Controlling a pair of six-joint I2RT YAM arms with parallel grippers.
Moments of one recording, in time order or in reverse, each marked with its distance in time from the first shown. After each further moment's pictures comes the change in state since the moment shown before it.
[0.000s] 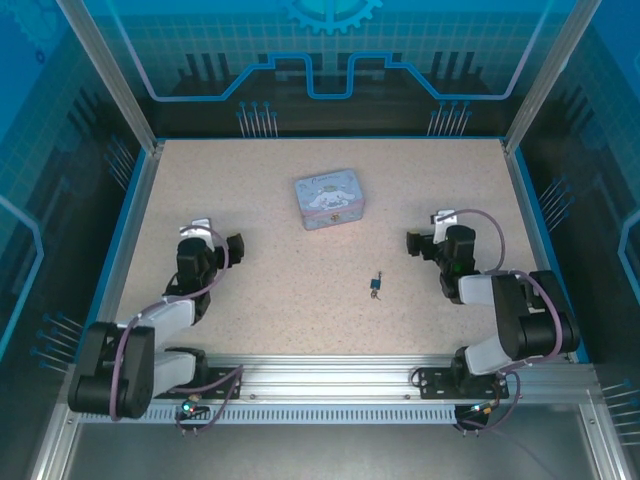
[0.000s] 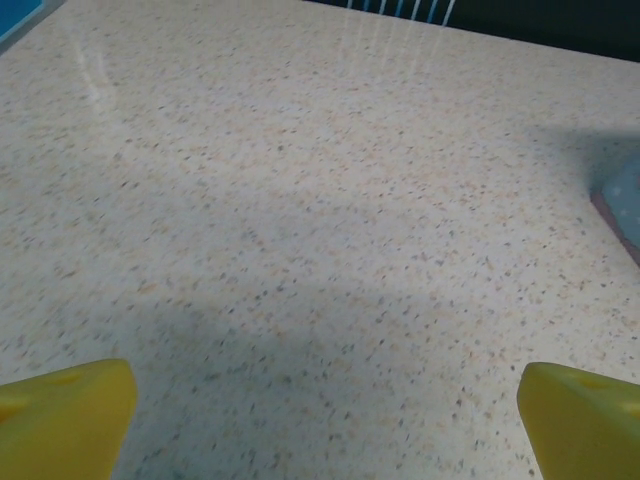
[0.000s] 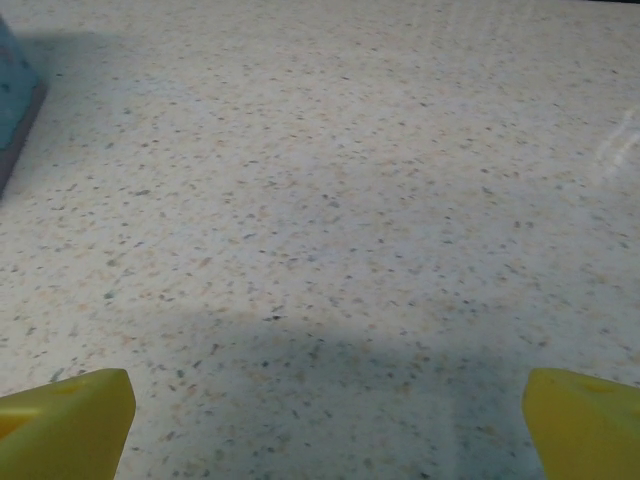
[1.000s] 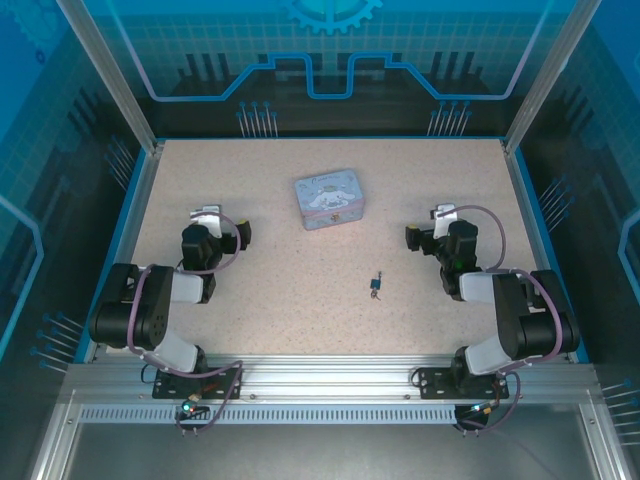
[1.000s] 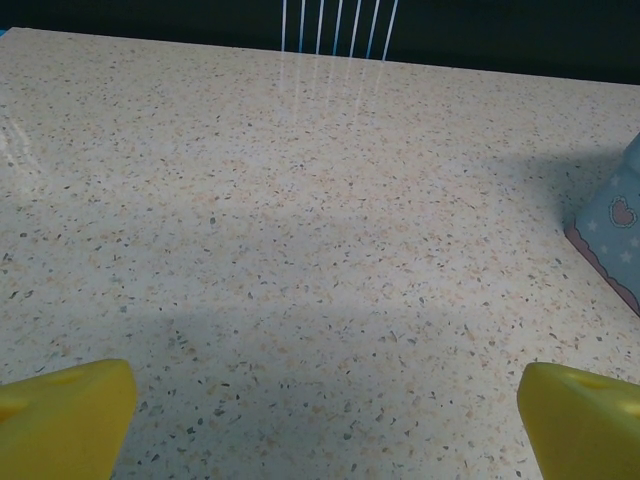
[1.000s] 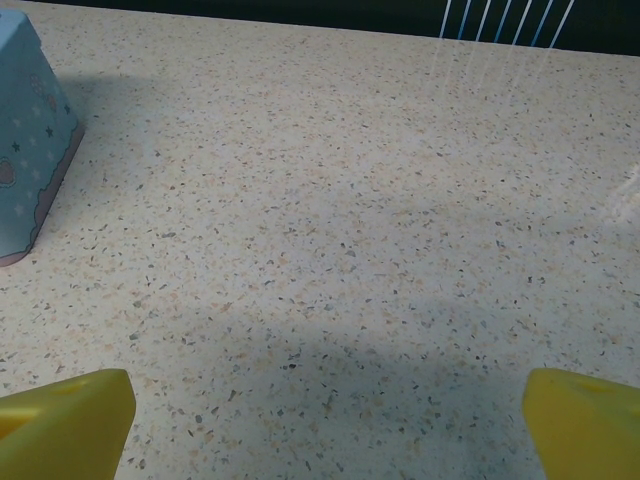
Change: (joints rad) left arm 0.028 0.338 0.100 0.310 0.121 0.087; right arm -0.012 0.000 0.028 0.017 -0.041 -0.016
